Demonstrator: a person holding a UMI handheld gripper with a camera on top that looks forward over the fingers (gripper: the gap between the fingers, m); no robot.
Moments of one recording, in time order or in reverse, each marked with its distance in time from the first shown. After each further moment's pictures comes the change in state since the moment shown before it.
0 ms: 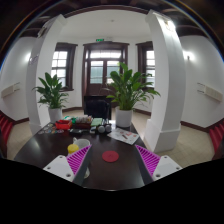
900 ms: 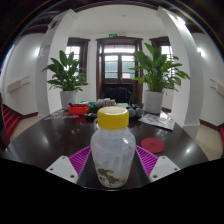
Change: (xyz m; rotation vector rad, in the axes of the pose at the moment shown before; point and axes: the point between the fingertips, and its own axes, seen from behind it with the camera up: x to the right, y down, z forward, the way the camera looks) arm -0.149 0.130 0.145 -0.014 -0.143 -0.020
